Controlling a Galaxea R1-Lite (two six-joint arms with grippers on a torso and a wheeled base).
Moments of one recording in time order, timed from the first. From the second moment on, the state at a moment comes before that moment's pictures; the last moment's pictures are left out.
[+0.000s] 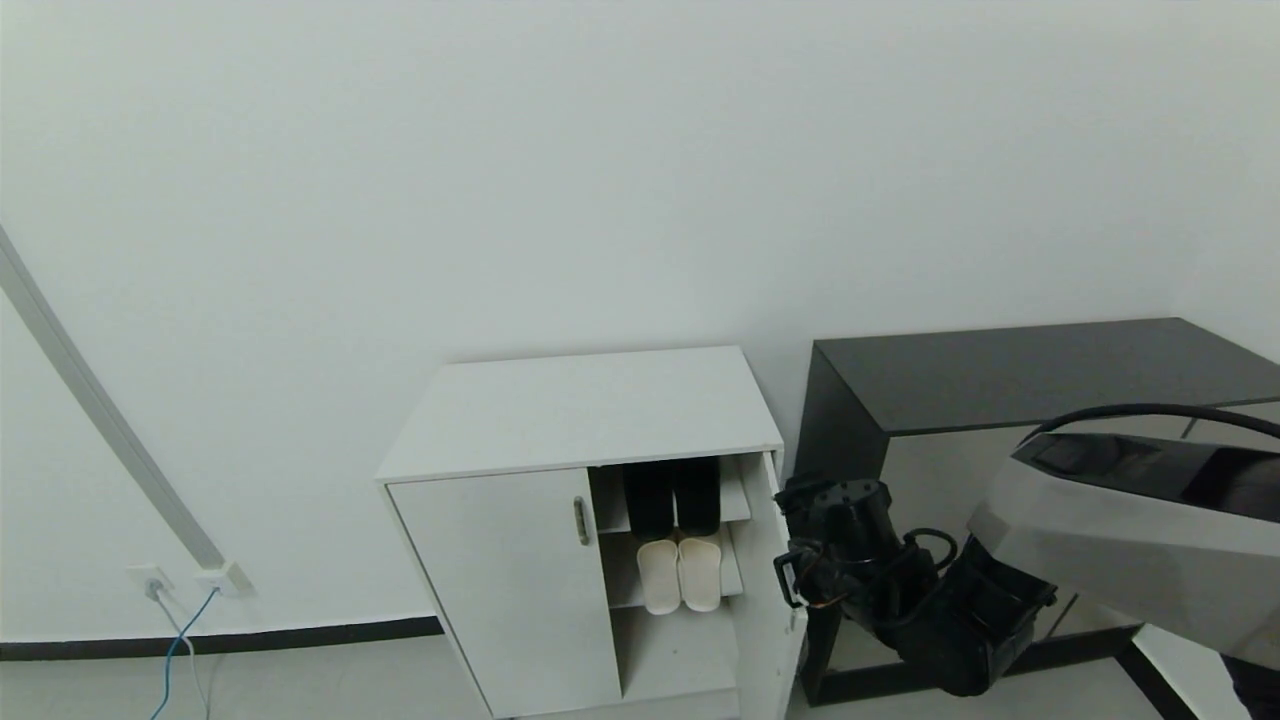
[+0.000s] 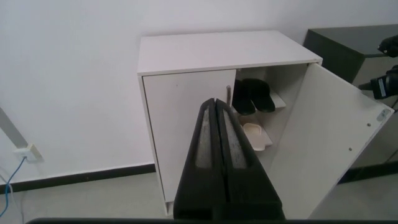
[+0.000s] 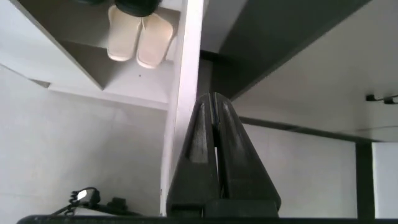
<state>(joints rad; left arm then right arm) 0.00 0.00 0.00 0.00 -0.02 0.00 0.60 2.32 -0.89 -0.89 -0.29 0.02</state>
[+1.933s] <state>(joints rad) 0.00 0.00 0.00 0.00 -0.02 0.00 0.63 2.35 -0.60 -1.31 0.00 -0.02</state>
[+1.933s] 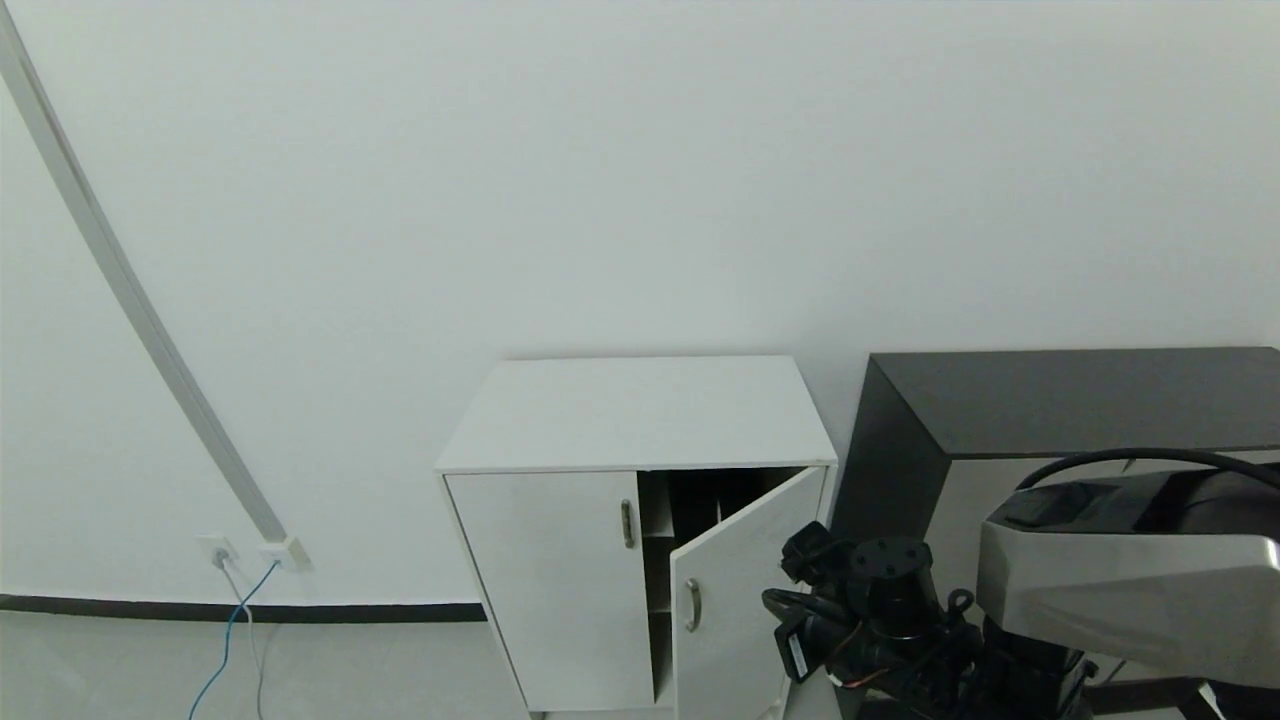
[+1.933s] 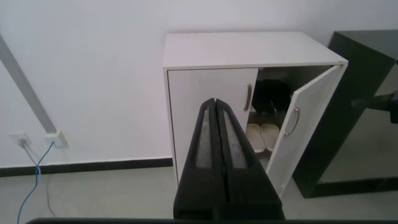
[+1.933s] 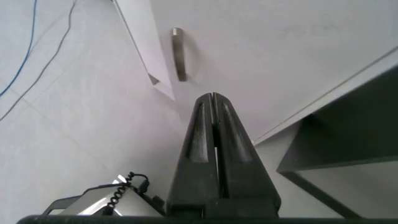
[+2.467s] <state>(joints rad) 0.00 0.00 0.00 0.00 -0.02 -0.01 0.63 2.39 -0.65 -1.31 0.00 -0.02</state>
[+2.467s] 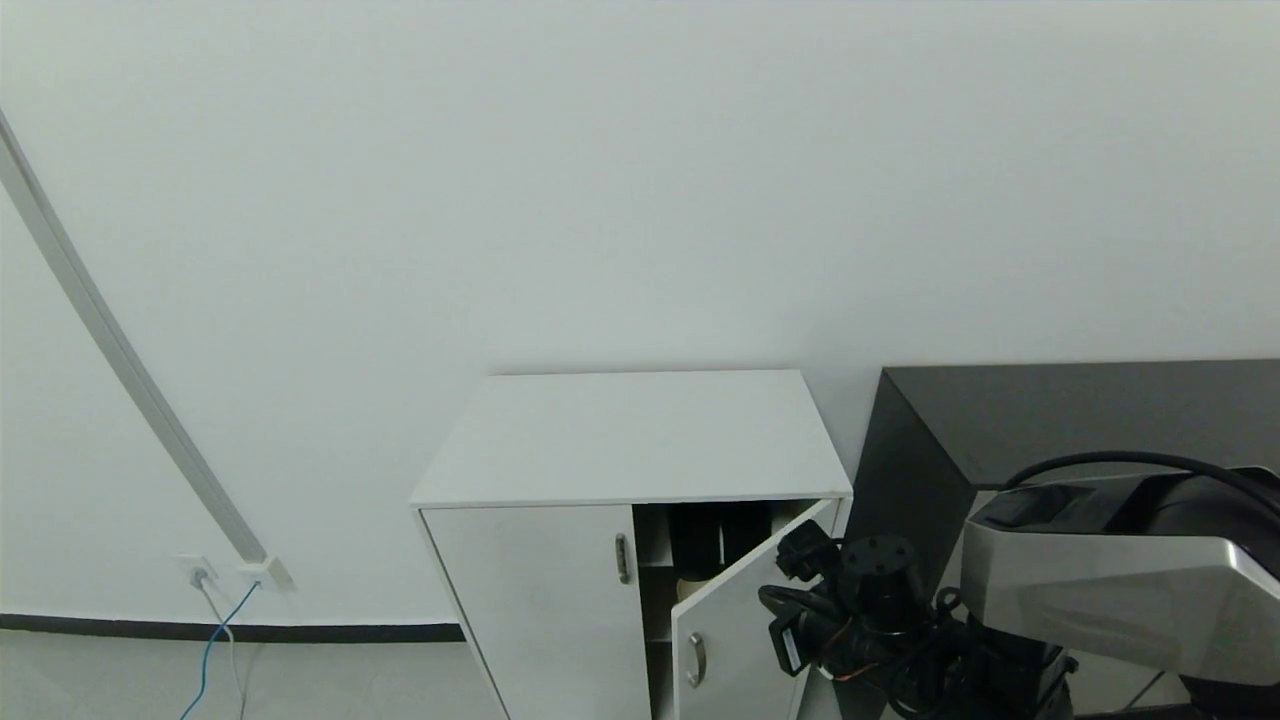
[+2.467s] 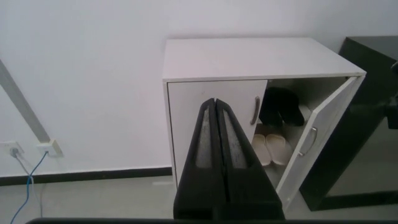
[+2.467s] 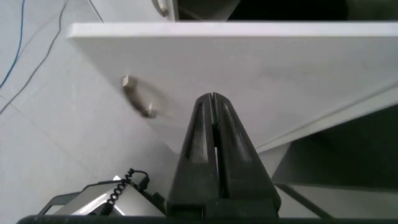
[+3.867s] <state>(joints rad) 0.00 0.00 0.00 0.00 -0.02 -0.01 0.57 2.56 -1.02 -1.15 0.00 -0.01</state>
